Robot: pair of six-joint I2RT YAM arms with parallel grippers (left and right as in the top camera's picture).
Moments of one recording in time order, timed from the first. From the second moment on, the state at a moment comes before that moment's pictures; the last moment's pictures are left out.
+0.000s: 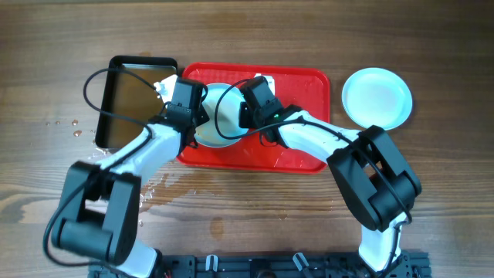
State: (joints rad) left arm -0.30 1.74 0.89 -0.15 -0.23 -0.69; right arm 0.62 2.02 1.18 -0.14 0.09 0.60
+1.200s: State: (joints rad) left arm -0.34 1.71 0.91 -0.30 -0.45 -0.70; right arm 0.63 2.02 1.18 -0.14 0.08 0.60
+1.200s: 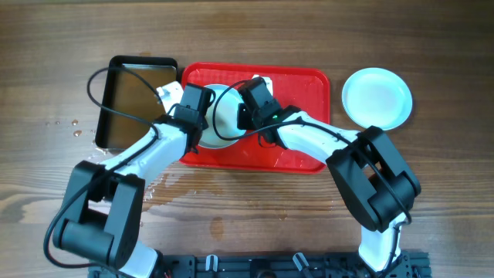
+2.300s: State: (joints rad) left arm 0.07 1.67 0.94 -0.44 -0.09 -0.60; right arm 0.62 1.87 1.18 -0.30 0.07 0.54
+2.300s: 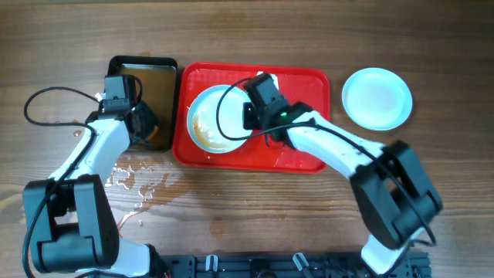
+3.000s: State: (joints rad) left arm 0.07 1.67 0.94 -0.43 -0.09 -0.60; right arm 0.62 1.63 1.18 -0.35 0.65 0.13
